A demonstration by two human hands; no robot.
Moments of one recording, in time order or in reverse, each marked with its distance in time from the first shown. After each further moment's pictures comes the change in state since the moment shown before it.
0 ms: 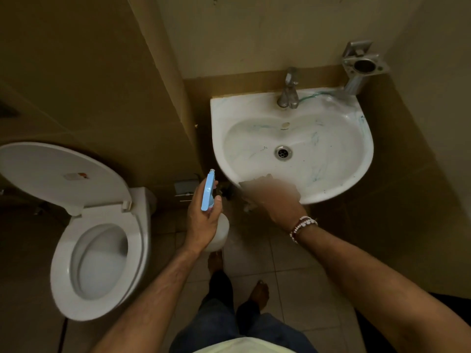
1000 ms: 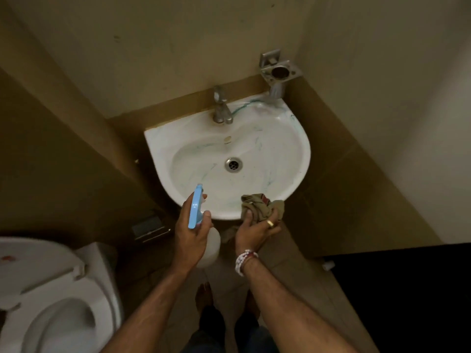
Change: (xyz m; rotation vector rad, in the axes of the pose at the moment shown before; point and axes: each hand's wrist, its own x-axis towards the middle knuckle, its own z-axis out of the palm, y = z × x) left_hand 0.040 0.029 0.042 -0.023 -0.308 0.157; right_hand 0.016 -0.058 0.009 0.980 0.791 1.716
